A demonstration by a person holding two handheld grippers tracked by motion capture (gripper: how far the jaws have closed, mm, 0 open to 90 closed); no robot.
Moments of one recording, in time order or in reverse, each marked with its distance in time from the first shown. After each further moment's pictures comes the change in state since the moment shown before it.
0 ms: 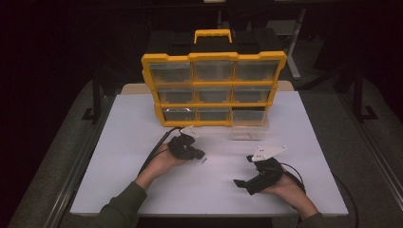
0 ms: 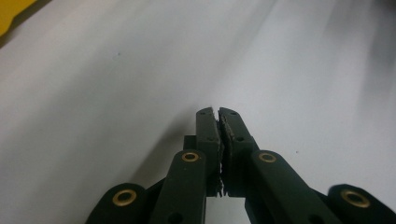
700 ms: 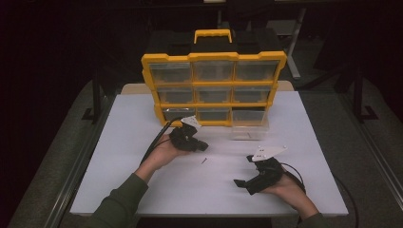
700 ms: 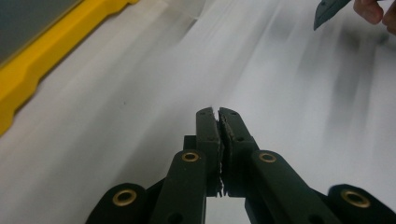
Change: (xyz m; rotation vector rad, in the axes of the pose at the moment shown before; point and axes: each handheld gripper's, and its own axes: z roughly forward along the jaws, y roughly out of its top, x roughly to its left) left arm 0.001 0.032 -0.017 -0.029 -0.034 0.014; right arm 0.000 0.000 -0.001 -0.005 0.002 0.004
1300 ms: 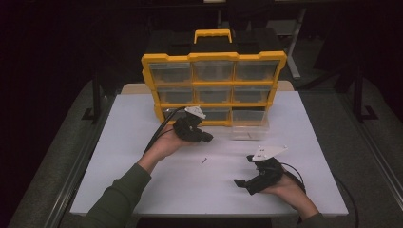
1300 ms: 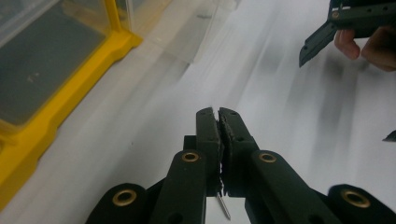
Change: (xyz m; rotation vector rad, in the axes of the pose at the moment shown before) left arm 0.001 0.034 -0.010 -0.021 -0.012 0.028; right arm 0.000 0.000 -0.001 -0.003 0.000 0.000
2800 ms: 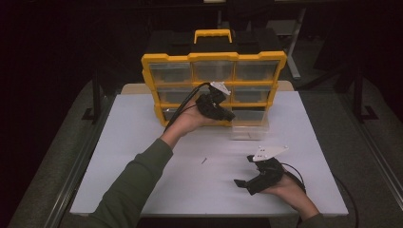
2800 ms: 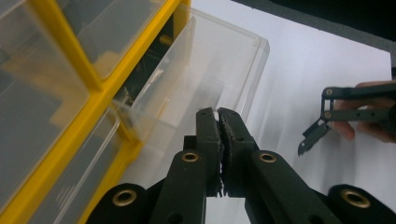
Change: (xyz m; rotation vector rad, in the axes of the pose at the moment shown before) left arm 0.001 0.092 0.016 -0.015 -0.002 0.093; right arm 0.001 0.000 -0.001 -0.005 0.003 0.004
